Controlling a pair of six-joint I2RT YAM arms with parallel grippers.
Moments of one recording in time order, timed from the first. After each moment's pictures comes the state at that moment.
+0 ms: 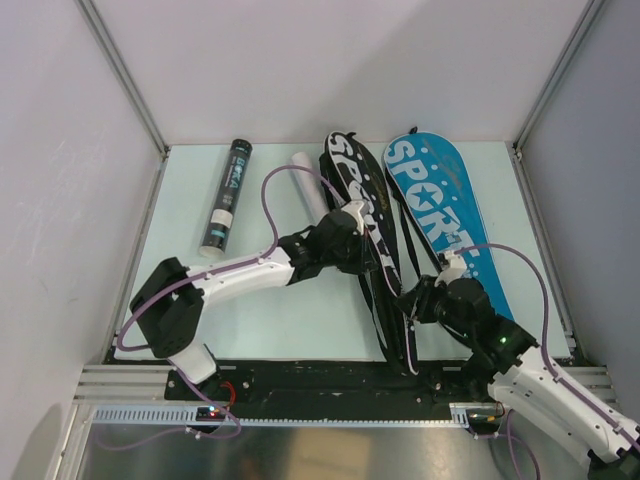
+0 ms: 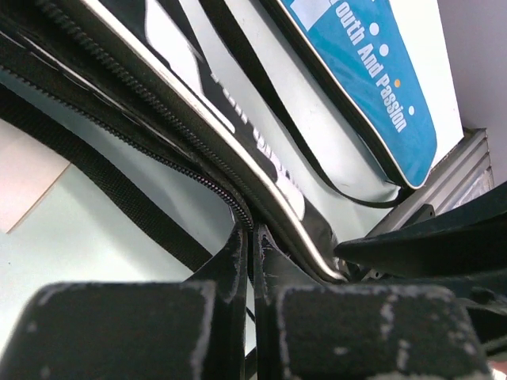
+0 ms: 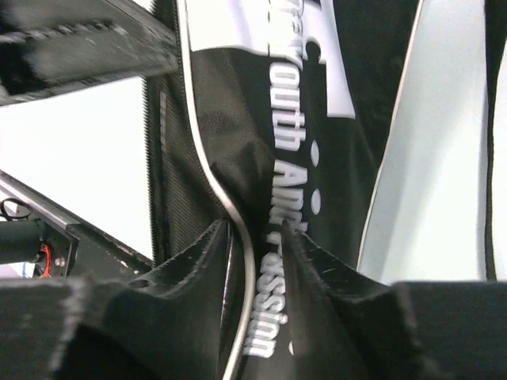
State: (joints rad) left arm -0.93 1.63 1.14 -0.14 0.08 -0.70; right arm 0.69 0.49 0.34 -0.37 0.02 0.70
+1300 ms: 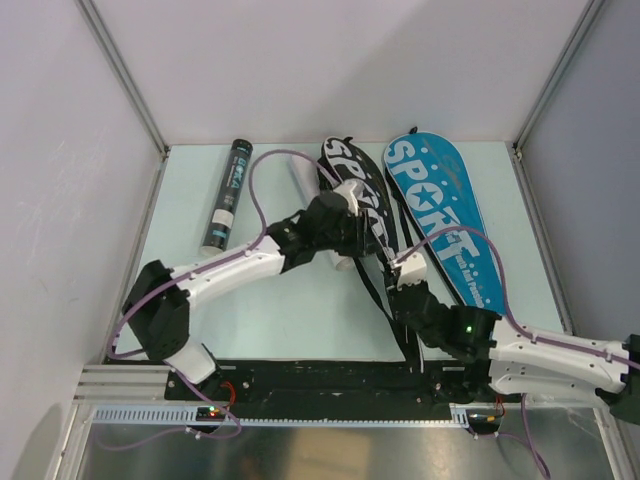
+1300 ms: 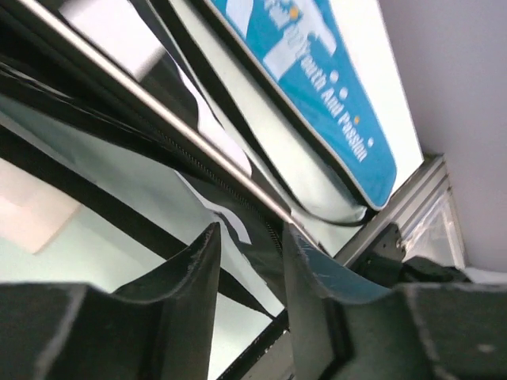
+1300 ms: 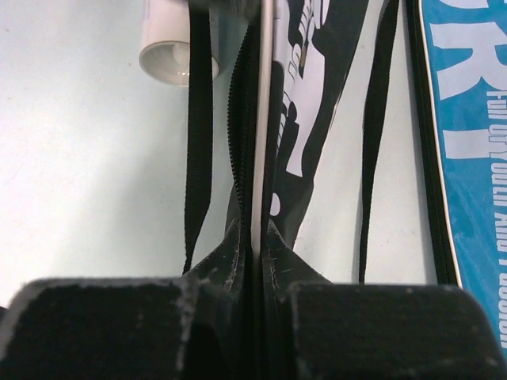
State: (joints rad) left arm -0.88 1.60 1.20 -0.18 0.11 -0.70; right arm 1.20 0.87 0.58 -0.40 0.75 0.43
